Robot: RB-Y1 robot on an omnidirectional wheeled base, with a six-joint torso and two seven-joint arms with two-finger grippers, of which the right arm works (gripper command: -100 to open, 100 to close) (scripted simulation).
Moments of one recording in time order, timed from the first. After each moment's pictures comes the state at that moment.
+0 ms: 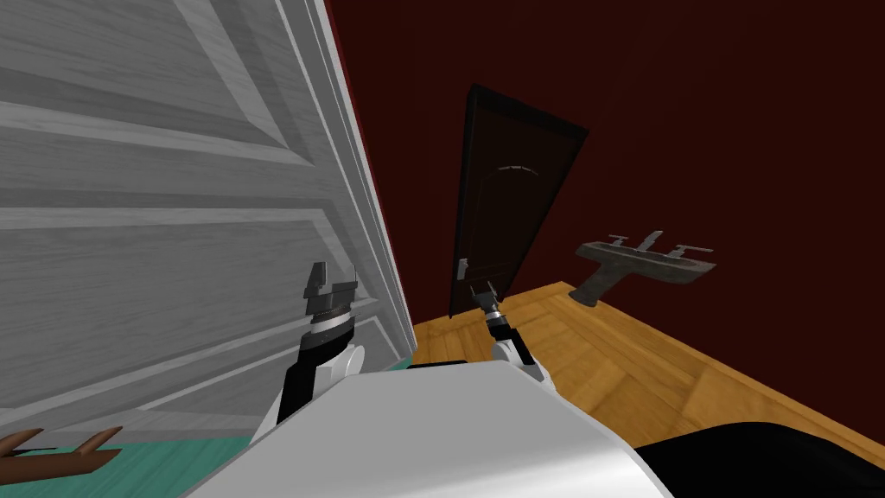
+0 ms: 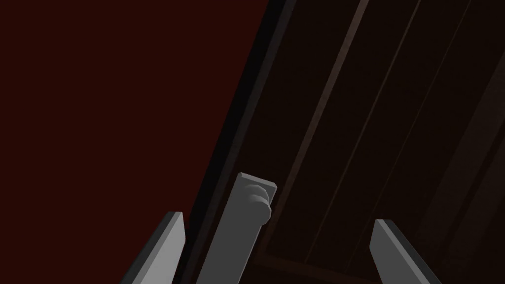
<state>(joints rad) 0.30 -0.47 0.33 -1.75 -0.75 -0.57 -0.81</state>
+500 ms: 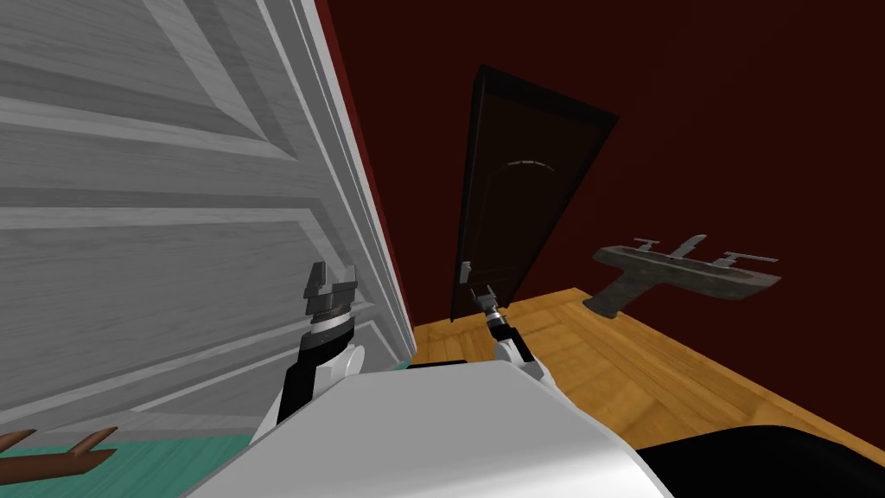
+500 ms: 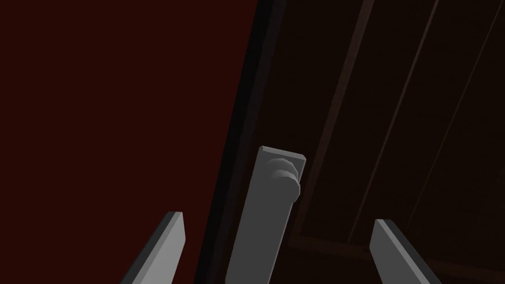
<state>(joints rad) 0.26 -0.53 0.38 -1.66 -0.84 -0.57 -0.92</state>
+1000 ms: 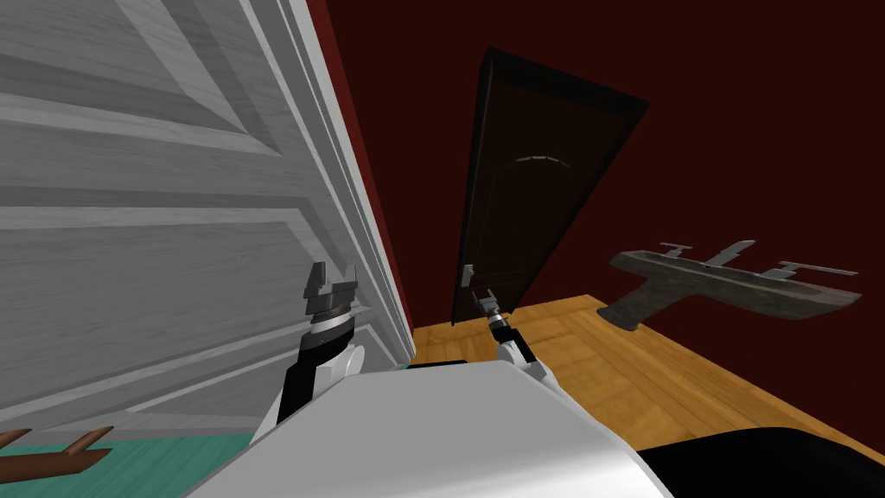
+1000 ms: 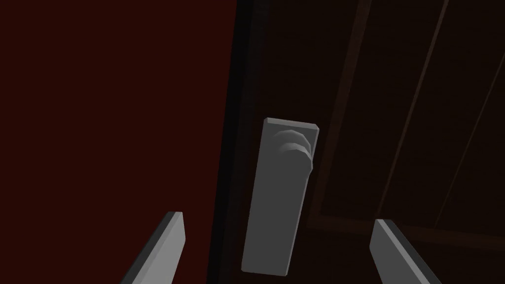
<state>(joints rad) 0.24 -0.58 0.42 -1.60 -0.92 -0.57 -1.02</state>
